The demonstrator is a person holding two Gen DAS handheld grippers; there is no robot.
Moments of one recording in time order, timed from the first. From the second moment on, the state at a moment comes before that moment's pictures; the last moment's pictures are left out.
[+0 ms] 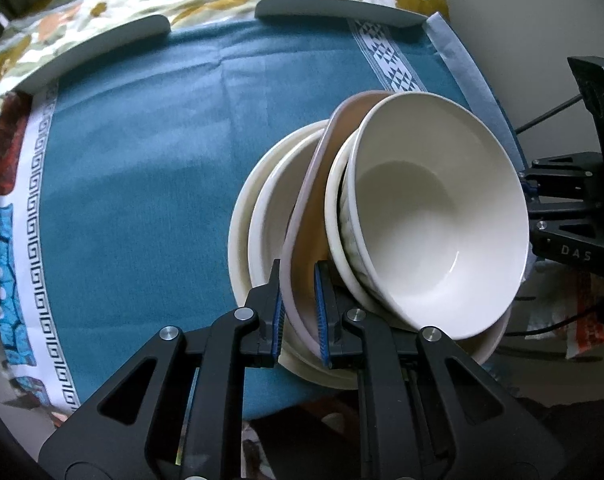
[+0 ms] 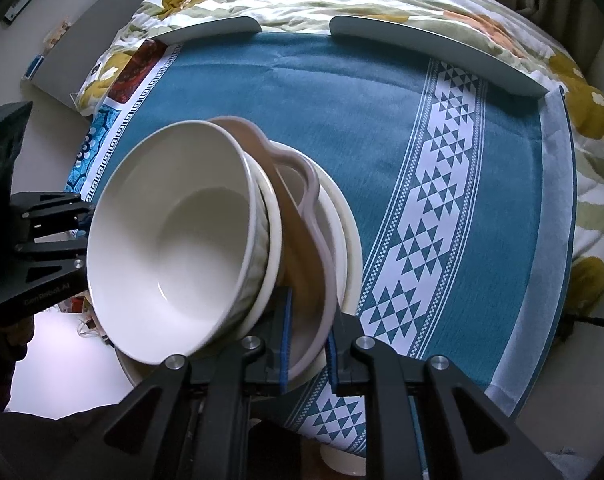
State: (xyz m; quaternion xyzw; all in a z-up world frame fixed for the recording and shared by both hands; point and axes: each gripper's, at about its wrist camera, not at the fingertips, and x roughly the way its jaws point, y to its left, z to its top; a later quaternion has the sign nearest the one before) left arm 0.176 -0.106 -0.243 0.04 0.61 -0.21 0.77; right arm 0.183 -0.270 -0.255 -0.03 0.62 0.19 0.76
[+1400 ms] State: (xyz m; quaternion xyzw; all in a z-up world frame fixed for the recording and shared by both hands) left arm -0.011 -0.067 -0.021 0.05 0.31 -0.13 0.94; right arm -0.003 -0.258 -0.053 0.03 0.35 0.07 0.93
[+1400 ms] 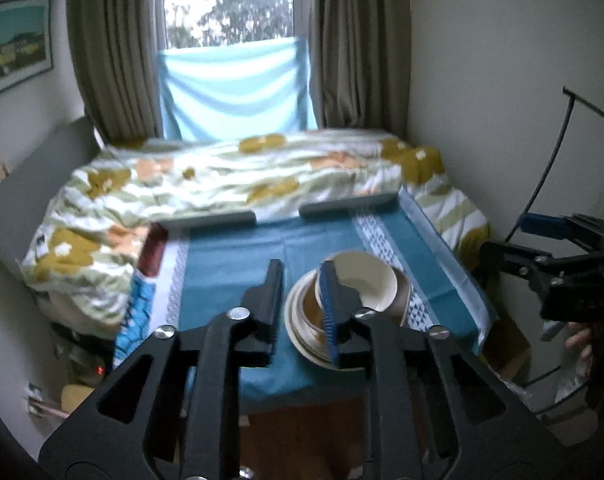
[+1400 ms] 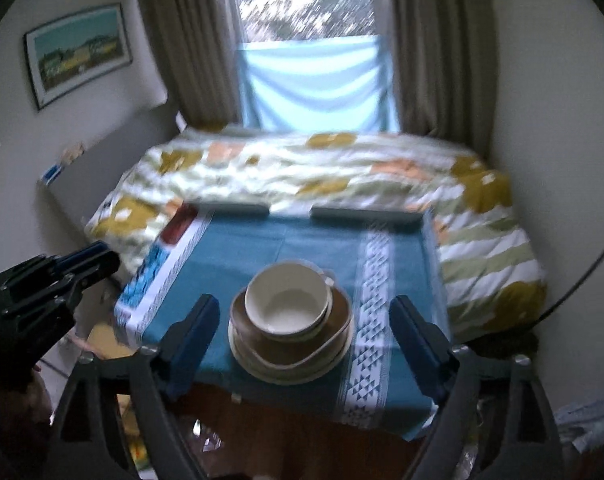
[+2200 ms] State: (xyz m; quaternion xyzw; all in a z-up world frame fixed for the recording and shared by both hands) left arm -0.059 -0.014 0.023 0.04 0.16 -0.05 0.98; right arm -0.048 -0.223 -0.013 0.01 0.22 -0.03 0.98
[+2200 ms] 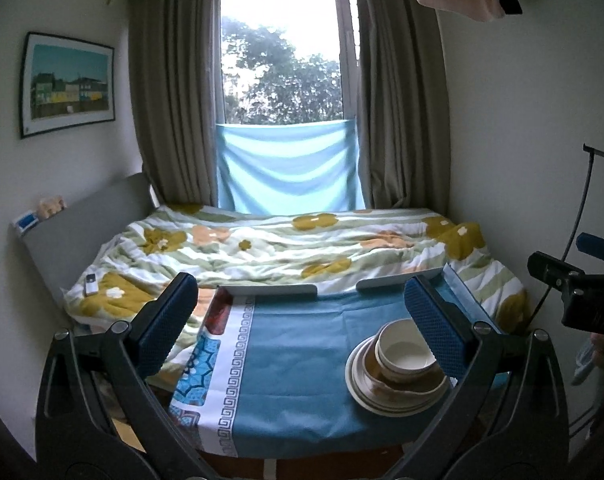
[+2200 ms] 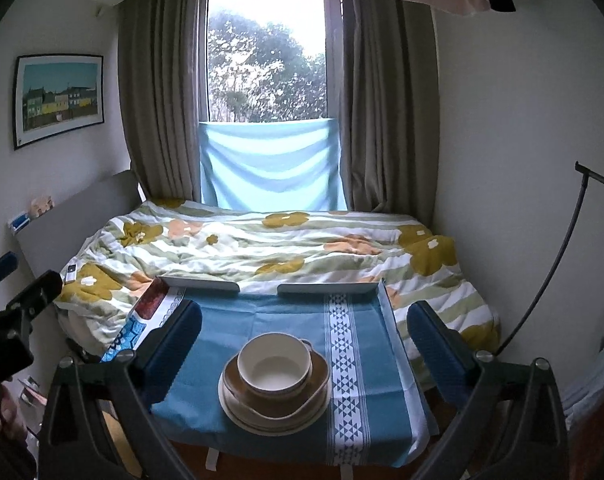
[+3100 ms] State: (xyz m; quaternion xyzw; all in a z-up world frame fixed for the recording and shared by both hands) left arm -0.061 -0.017 0.021 0.04 0.17 -0.04 0.98; right arm -0.050 -0.219 -0.004 0.01 0.21 -0.02 0.98
